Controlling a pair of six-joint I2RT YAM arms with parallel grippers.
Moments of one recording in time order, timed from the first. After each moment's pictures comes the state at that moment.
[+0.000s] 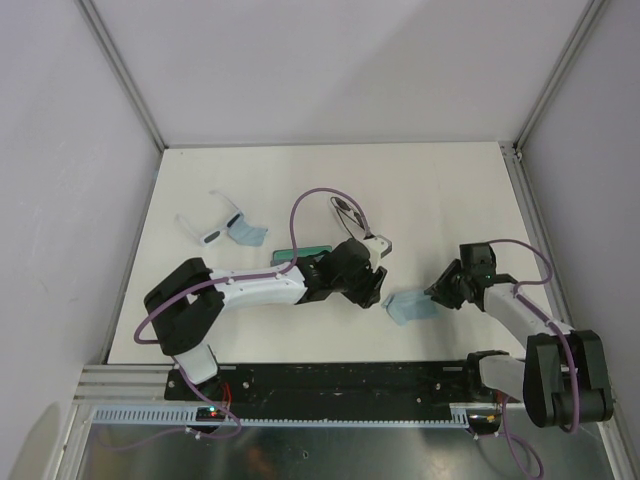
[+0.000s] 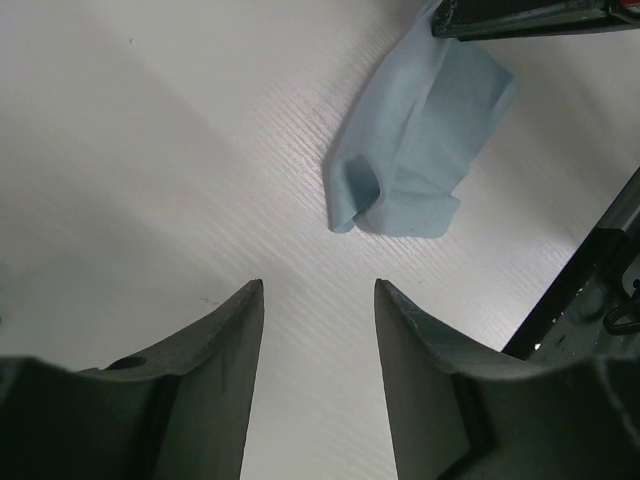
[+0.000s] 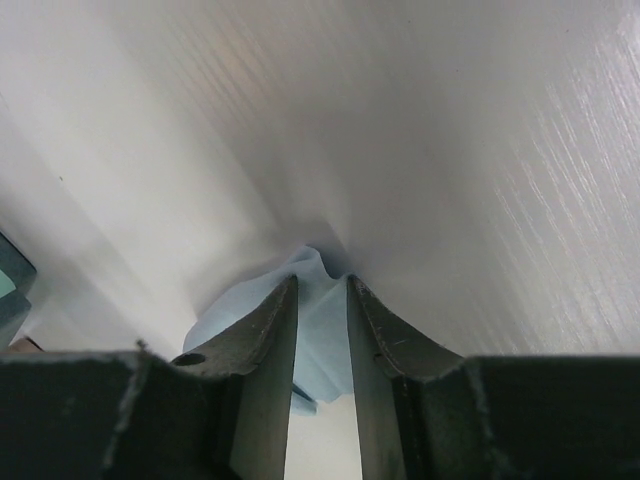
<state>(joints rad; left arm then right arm) -1.03 1.69 1.03 -0.10 0.05 -0.33 0.09 1.14 0.46 -0.35 -0.14 0.83</state>
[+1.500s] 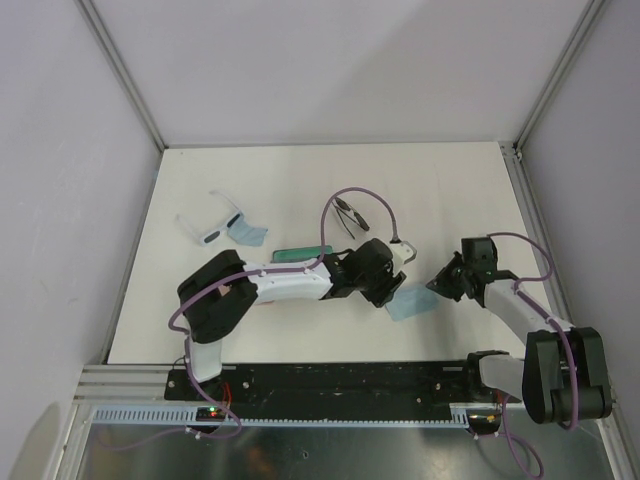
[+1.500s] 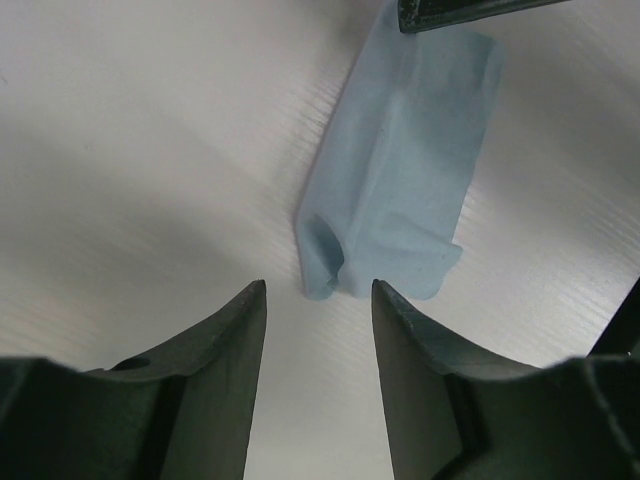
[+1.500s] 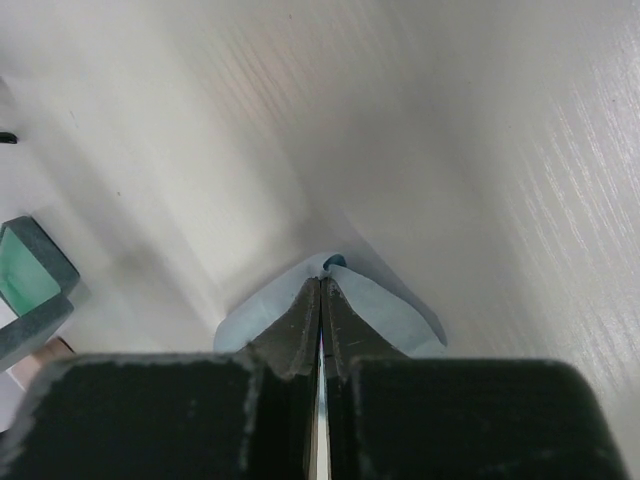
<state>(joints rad) -1.07 1.87 1.19 -0.11 0.05 -0.16 0.08 1.17 0.49 -0.28 -0.16 0.83</state>
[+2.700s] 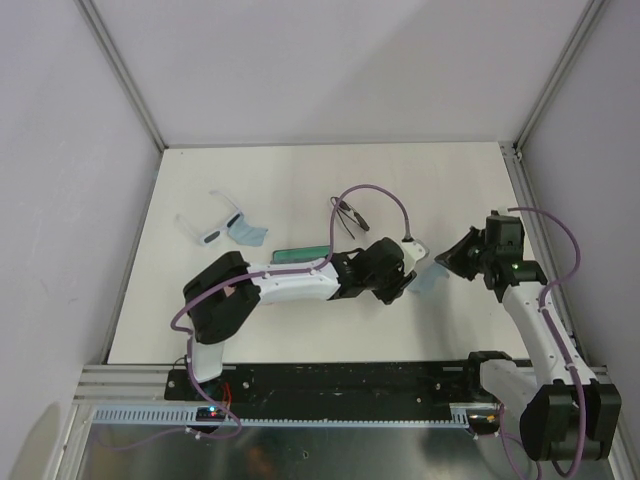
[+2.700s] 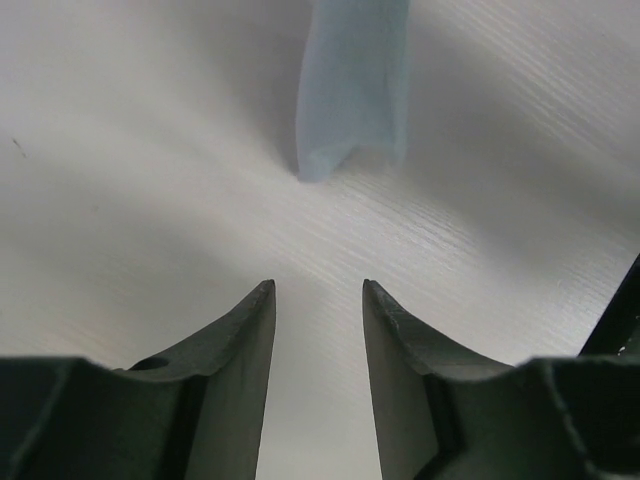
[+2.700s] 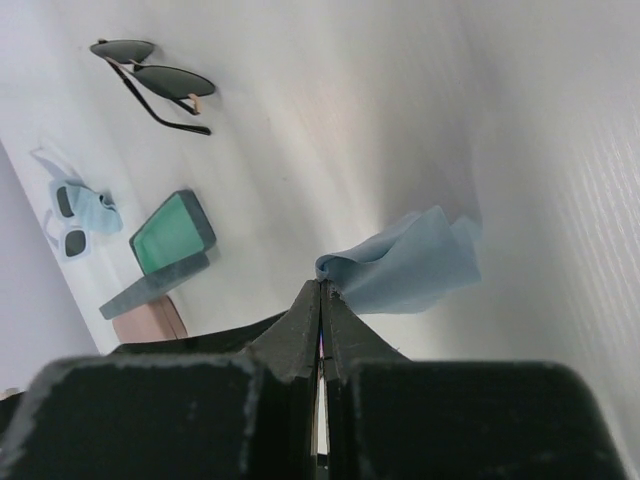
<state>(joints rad) -1.10 1.90 1.29 -0.13 0.00 -0.12 0.01 0.98 0.70 -0.52 -0.25 0.76</state>
